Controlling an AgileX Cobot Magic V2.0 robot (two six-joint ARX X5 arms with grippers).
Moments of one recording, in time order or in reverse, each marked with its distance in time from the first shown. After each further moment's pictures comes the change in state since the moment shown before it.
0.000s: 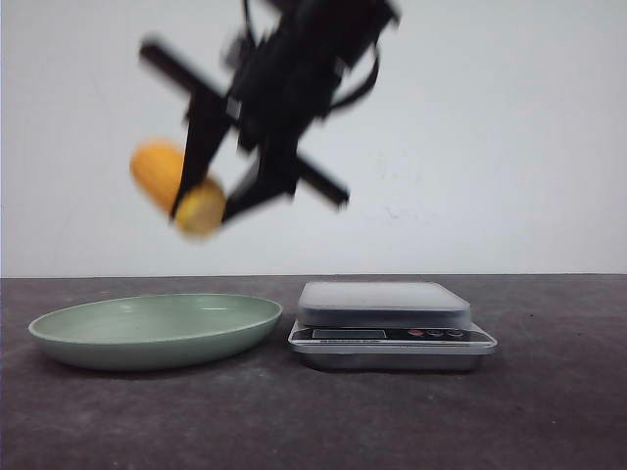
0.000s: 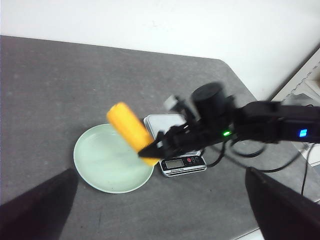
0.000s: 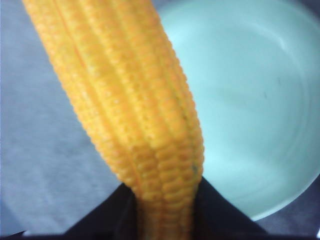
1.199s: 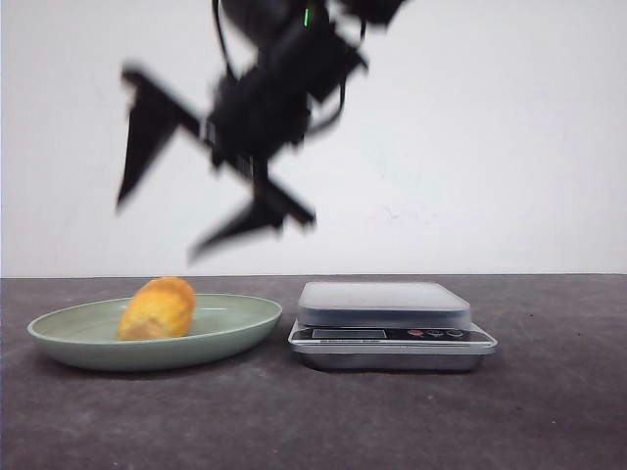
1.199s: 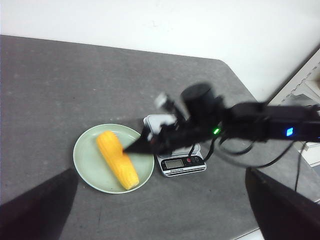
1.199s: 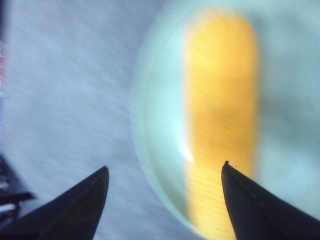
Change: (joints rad) left arm 0.000 0.000 0.000 0.000 0.000 -0.002; right arm -0.014 -0.025 0.100 0.071 -0.072 0.061
